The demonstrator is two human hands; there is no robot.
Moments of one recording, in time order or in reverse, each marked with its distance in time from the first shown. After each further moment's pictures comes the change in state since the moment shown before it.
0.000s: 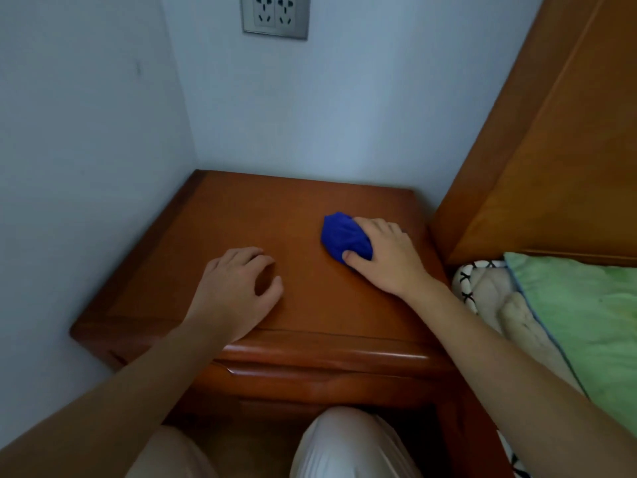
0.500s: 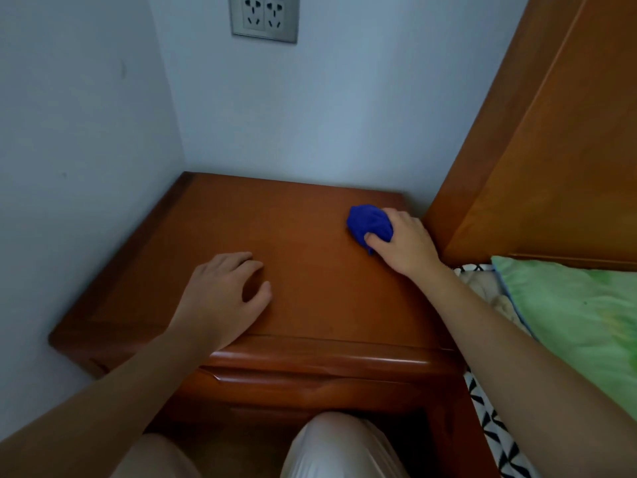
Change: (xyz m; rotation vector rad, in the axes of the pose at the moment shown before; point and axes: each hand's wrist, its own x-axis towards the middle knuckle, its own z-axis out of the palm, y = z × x) left_hand 0.000 -0.001 -0.001 0.018 -0.023 0.001; right_hand 0.029 0.055 -0.009 0.054 0.058 0.196
